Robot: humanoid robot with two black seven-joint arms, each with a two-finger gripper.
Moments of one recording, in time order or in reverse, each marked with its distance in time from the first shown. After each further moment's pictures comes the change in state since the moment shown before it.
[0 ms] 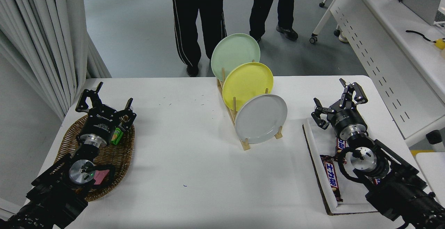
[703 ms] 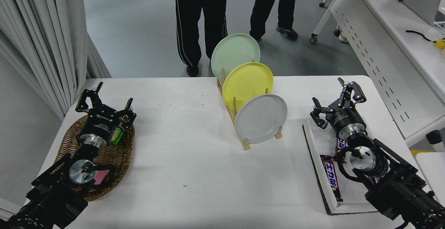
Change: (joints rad) left arm 0.000 0.000 0.000 0.000 0.000 -0.001 0.000; right arm 0.007 0.000 -0.005 -0.001 0.000 -0.003 0.000
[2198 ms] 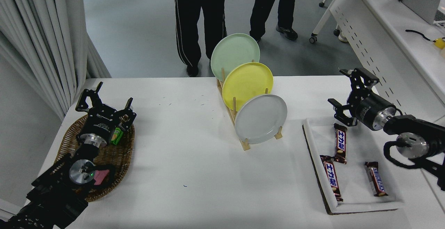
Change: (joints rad) left arm 0.000 0.000 0.000 0.000 0.000 0.000 0.000; right arm 0.497 -0.535 -1.086 0.397 0.396 0.005 -0.010
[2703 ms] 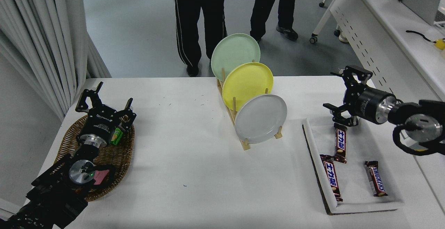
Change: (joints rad) left arm 0.000 0.000 0.000 0.000 0.000 0.000 0.000; right arm 0.184 0.052 -0.090 0.091 0.214 -0.018 -0.252
